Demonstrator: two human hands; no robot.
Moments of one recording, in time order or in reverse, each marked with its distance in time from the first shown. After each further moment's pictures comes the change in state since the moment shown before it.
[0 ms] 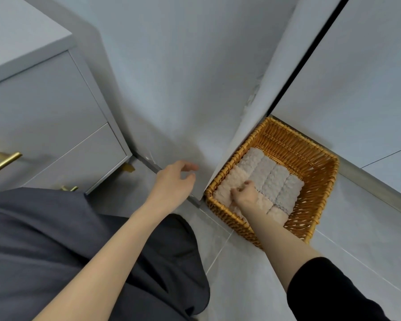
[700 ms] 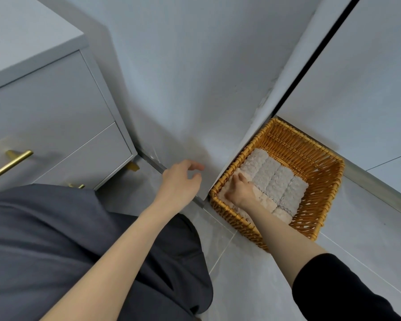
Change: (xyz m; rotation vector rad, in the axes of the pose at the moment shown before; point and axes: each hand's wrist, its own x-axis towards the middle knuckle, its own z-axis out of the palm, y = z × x) left_hand 0.001 -0.001 0.000 0.003 -0.001 -0.008; right_hand 0.002 -0.018 0.006 -0.692 -0.200 -0.366
